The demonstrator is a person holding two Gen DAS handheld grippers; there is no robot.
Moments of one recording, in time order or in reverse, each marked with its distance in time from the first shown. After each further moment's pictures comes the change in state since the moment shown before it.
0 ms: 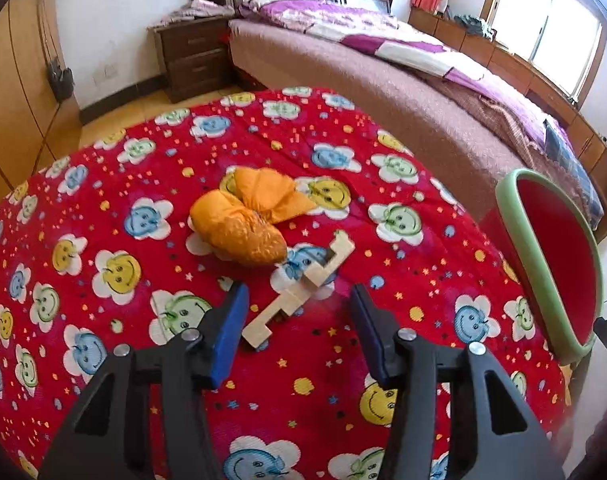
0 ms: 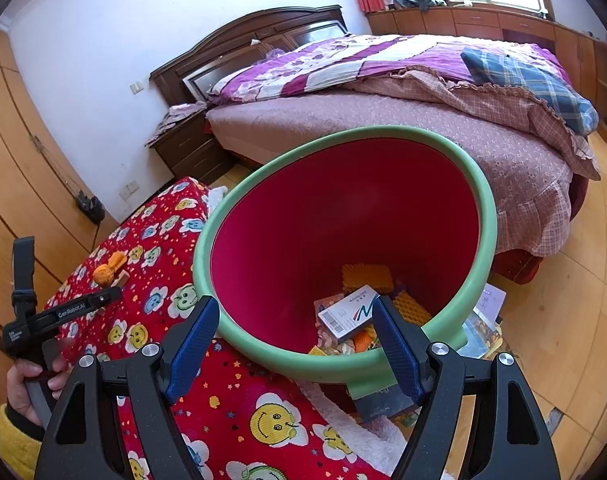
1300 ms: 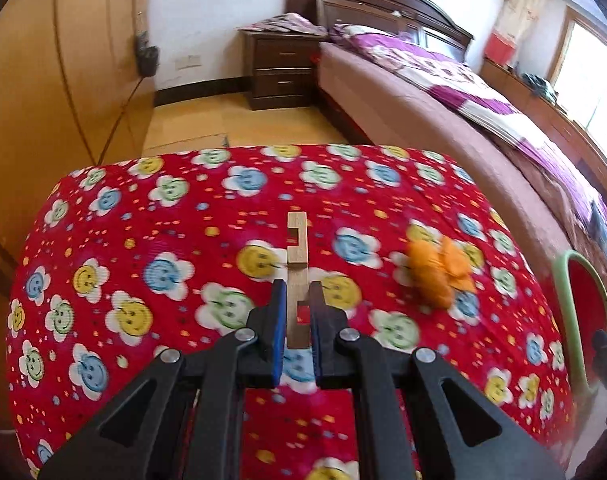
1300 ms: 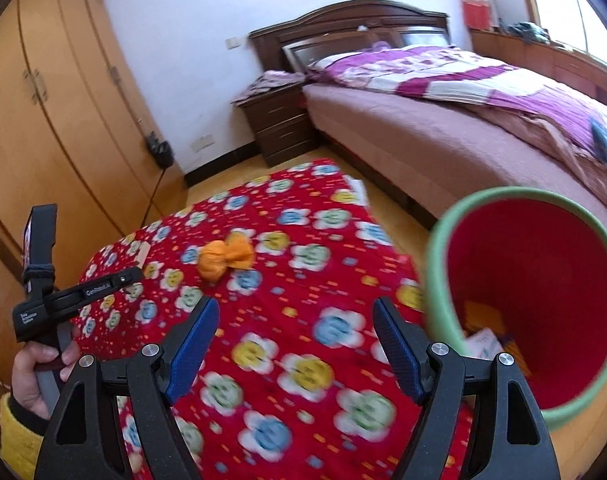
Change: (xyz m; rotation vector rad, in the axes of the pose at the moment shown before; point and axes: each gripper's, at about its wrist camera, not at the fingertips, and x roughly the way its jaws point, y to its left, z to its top) left arm -0.050 0.128 -0.003 -0.249 -0.099 0.137; right arm 0.041 0.168 0.011 -0.279 0.067 0.190
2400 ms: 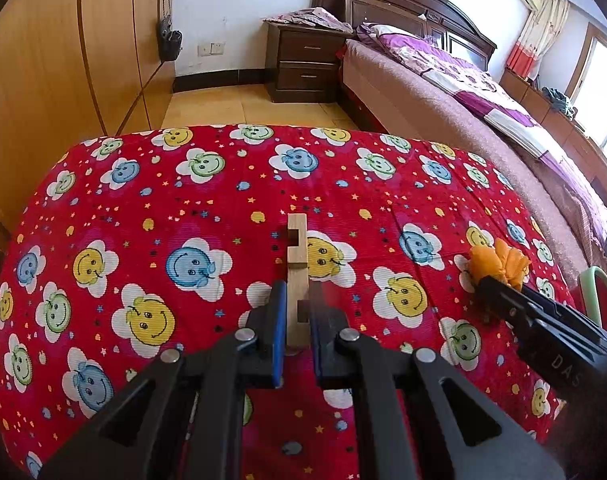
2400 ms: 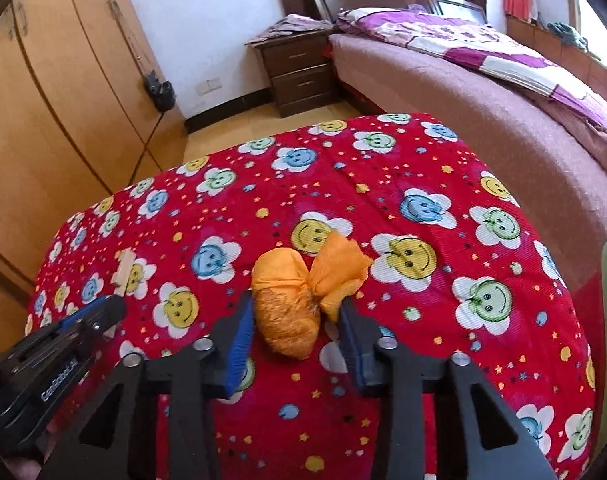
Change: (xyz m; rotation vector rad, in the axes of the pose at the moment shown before) left arm 0.027 0.030 -0.009 -0.055 0.009 0.030; right arm 0.151 0.083 0.022 -0.091 0.175 -0.030
